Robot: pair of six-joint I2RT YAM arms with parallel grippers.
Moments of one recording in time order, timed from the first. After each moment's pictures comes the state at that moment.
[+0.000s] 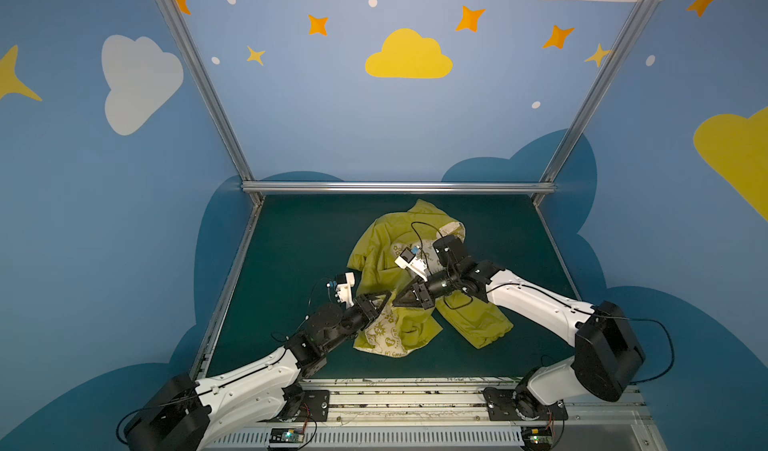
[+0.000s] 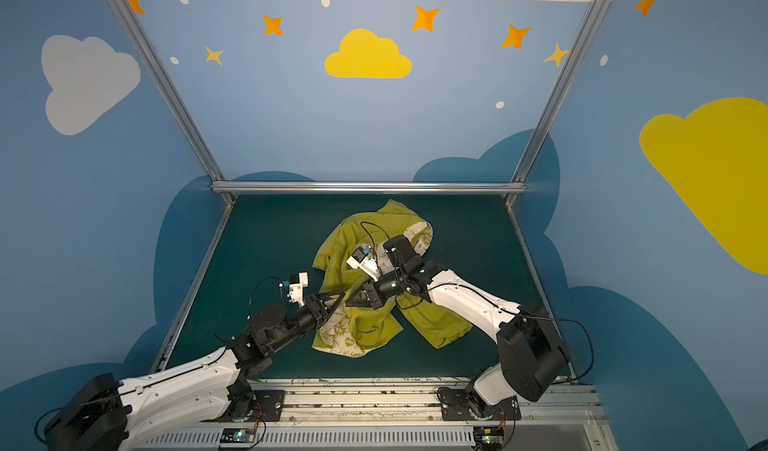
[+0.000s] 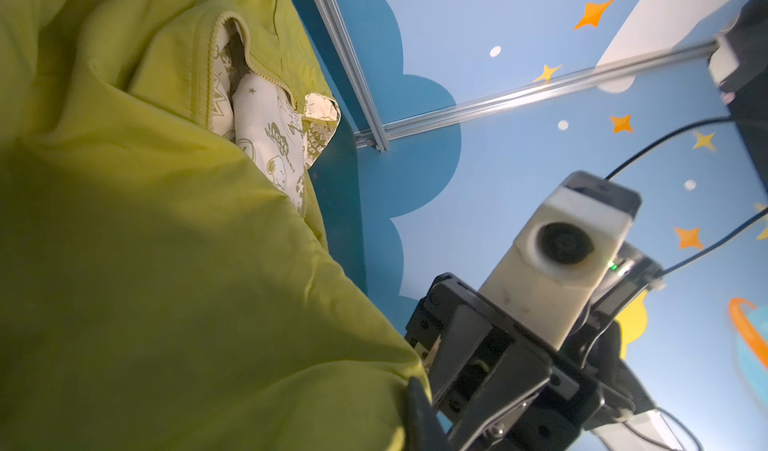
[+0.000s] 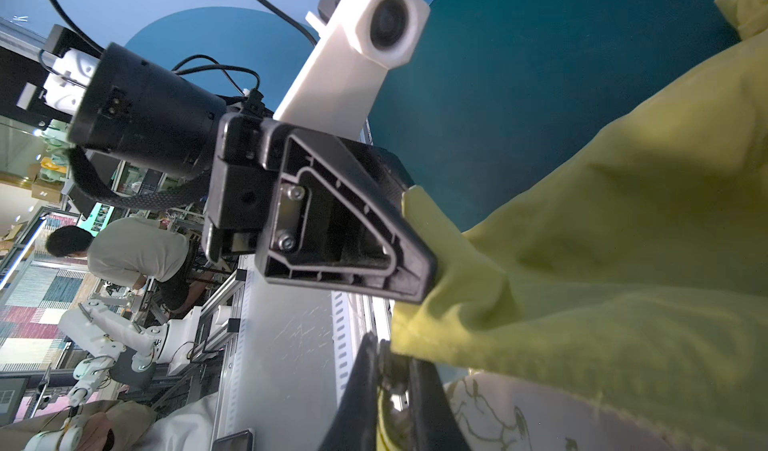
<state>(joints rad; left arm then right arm) -0.81 0.93 0.23 0.60 0.04 -1.34 0.74 1.49 1.02 -0.33 -0.96 0.15</state>
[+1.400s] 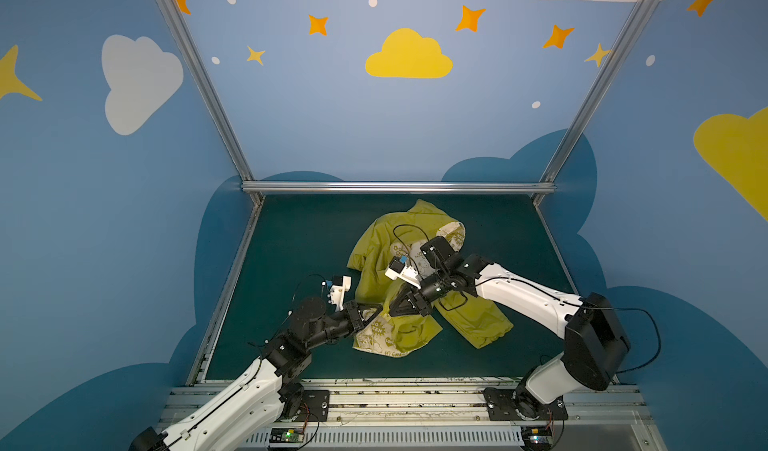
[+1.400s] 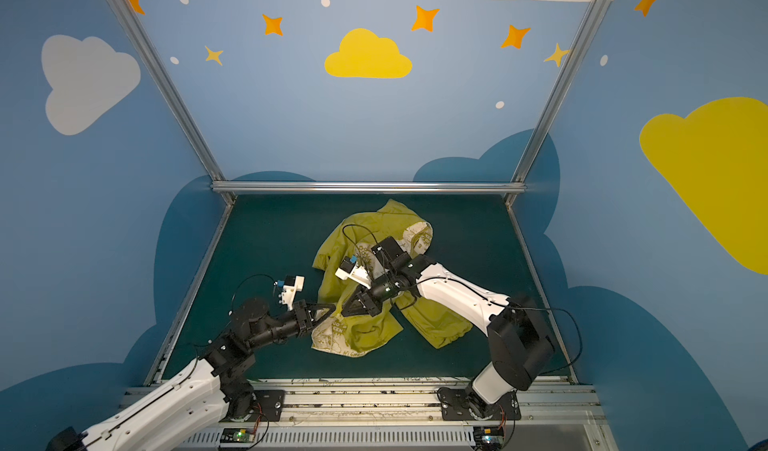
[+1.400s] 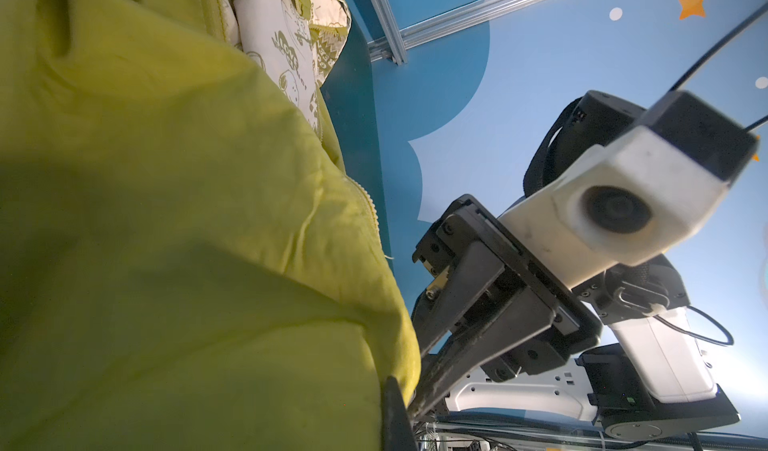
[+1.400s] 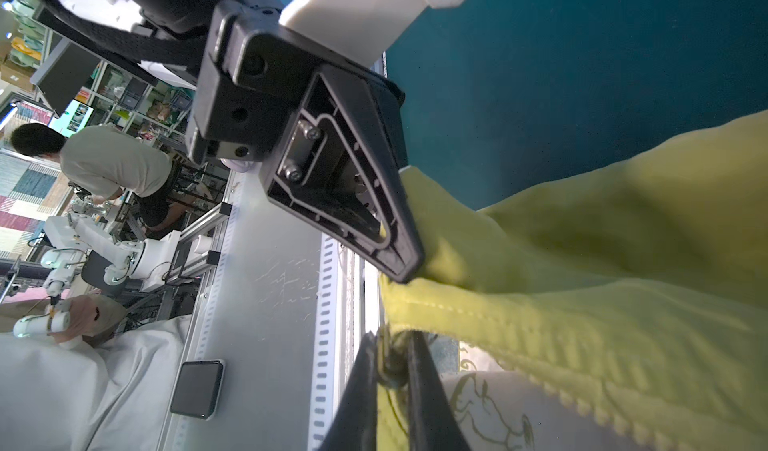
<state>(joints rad) -0.61 0.67 0.28 0.13 0.45 -1.20 0.78 1.57 1.14 -0.59 -0.95 -0.18</state>
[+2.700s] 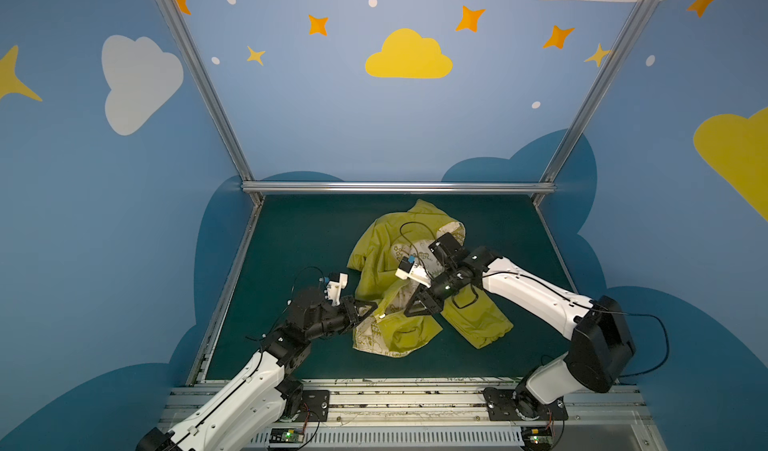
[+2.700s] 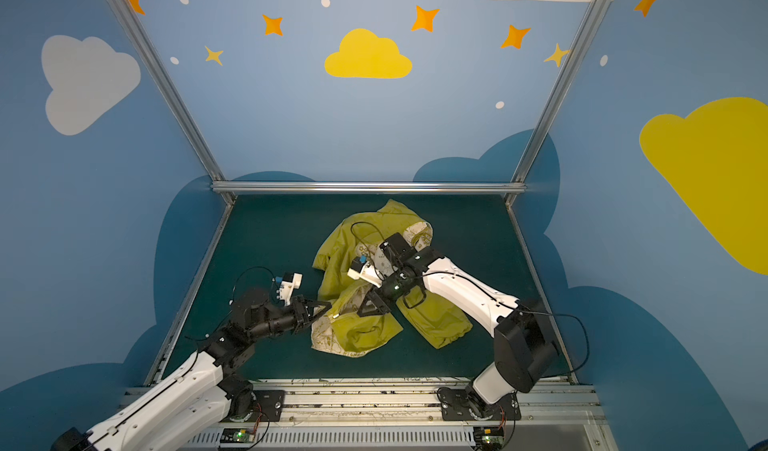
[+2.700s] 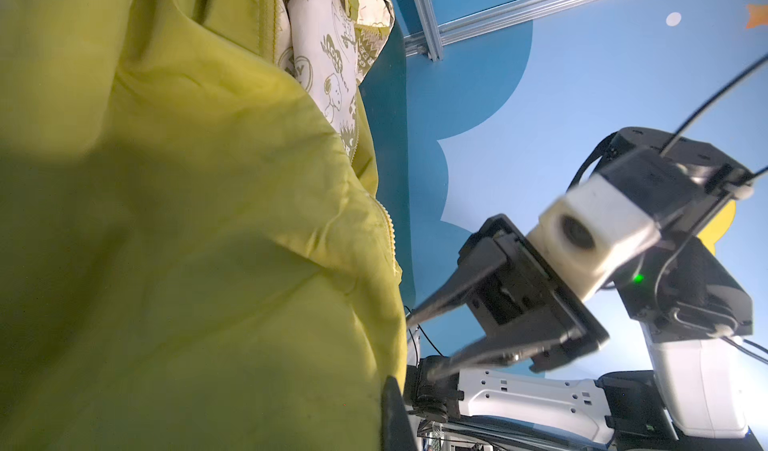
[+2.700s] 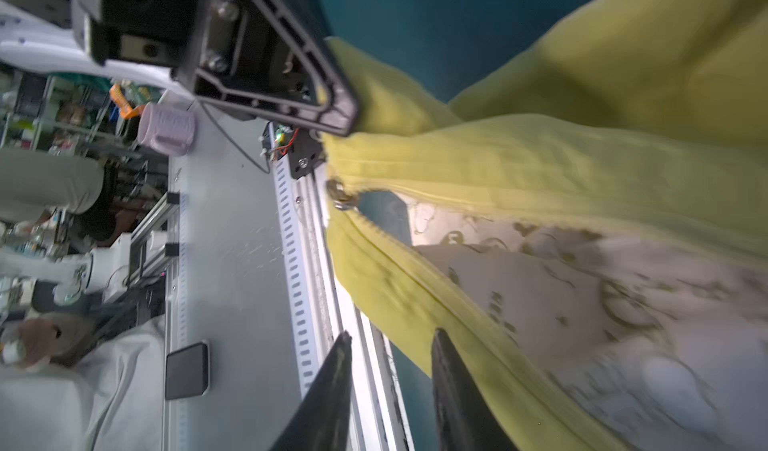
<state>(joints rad) -0.50 0.74 0.33 0.04 0.56 -1.16 0.70 1.54 1.19 -0.83 -0.78 -0.21</state>
